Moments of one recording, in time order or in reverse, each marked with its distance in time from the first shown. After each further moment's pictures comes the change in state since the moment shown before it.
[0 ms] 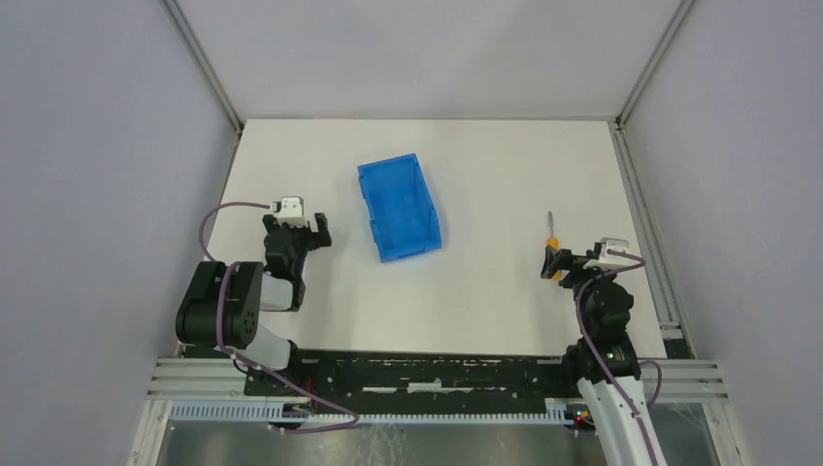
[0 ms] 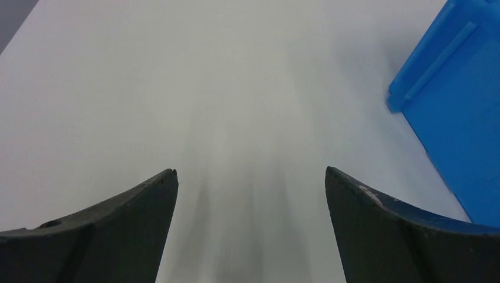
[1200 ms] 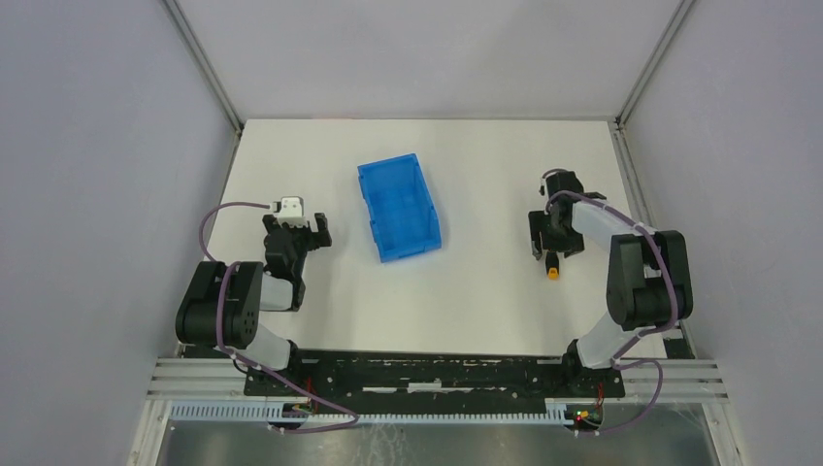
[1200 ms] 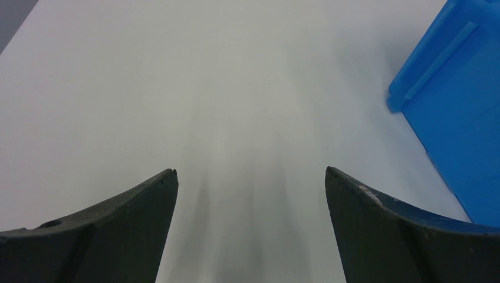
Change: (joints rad) left arm 0.000 0.000 0.000 0.000 0.000 0.000; right arm -0.045 1.521 0.883 -0.548 -0.033 -0.138
